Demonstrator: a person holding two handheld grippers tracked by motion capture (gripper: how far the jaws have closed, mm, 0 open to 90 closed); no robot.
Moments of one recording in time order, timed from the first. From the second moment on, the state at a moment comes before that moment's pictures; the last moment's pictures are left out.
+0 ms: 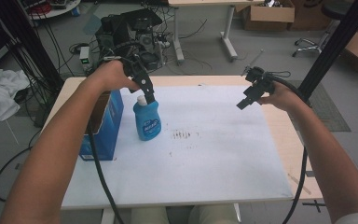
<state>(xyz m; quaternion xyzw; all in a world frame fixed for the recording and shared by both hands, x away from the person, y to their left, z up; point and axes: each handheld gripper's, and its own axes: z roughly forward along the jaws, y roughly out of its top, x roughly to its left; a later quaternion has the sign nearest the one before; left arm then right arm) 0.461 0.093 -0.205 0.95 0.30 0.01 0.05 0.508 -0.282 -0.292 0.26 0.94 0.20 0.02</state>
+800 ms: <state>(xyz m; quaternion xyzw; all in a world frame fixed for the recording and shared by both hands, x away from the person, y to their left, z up) 0.468 0.100 -0.245 0.95 0.29 0.00 0.06 0.509 -0.283 -0.293 0.26 0.94 0.19 0.02</state>
